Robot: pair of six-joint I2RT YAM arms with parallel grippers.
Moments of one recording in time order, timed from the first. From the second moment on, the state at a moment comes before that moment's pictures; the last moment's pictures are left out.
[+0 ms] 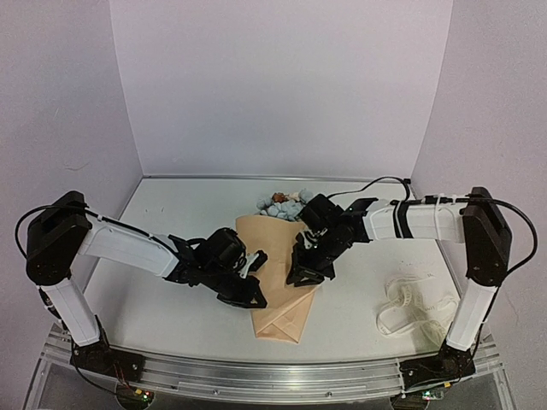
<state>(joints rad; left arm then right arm) -1.00 1.73 0.90 -0.07 0.39 -0.65 0.86 1.84 1.30 -0.61 -0.35 0.88</state>
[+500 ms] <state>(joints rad) -1.00 1.73 0.89 -0.07 0.39 -0.65 0.93 1.85 1.13 -0.40 -0.36 1.02</state>
